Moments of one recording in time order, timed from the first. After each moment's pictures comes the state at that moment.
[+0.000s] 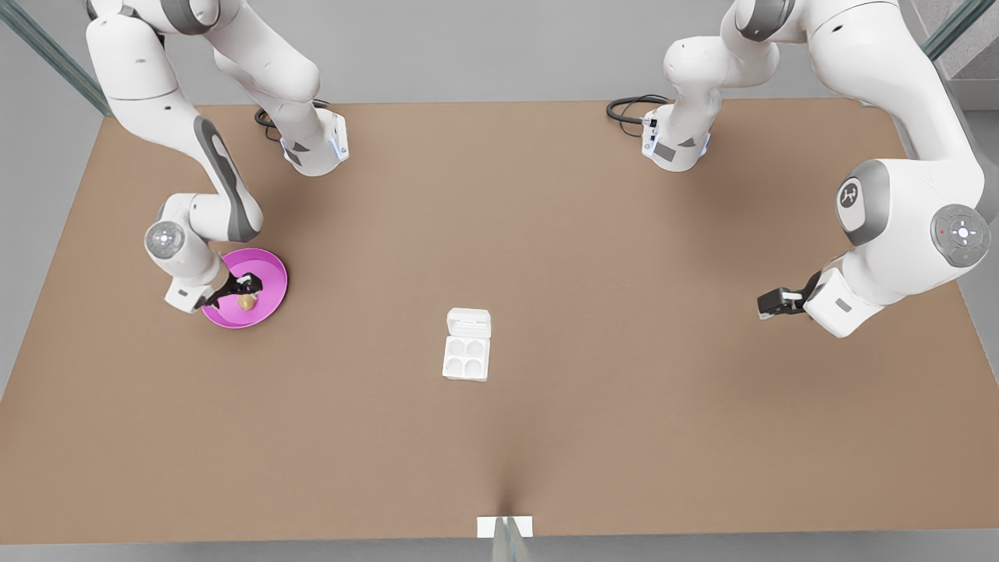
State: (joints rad) left arm -0.02 0.29 -0.01 -1.40 -0.04 1.64 0.01; right arm -0.46 0.22 0.23 -2.44 -0.29 2.67 -0.34
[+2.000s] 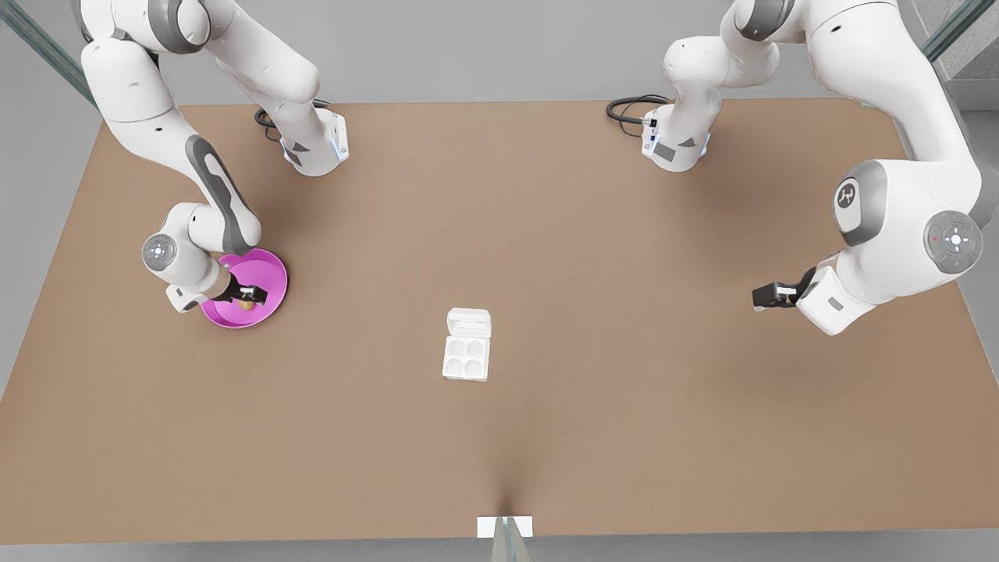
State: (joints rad) left arm -0.02 0.29 -0.01 -1.41 -0.04 1.58 0.01; right arm -0.49 0.33 0.23 -2.42 -0.13 2.66 -0.03
